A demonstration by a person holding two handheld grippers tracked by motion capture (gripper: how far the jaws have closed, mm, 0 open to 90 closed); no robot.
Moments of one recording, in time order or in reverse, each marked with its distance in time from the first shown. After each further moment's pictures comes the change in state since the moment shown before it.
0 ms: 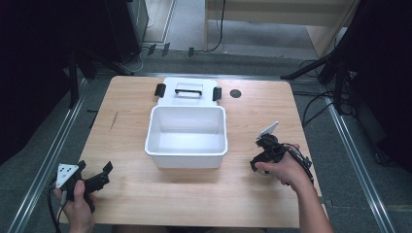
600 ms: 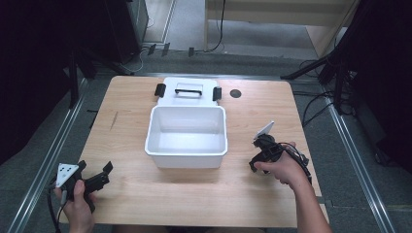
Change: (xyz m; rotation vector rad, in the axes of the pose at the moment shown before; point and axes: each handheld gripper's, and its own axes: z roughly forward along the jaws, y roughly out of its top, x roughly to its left) left arm 0.000 0.000 0.001 0.005 -0.006 0.000; right arm 0.005 0.004 0.000 0.028 -0.006 -0.045
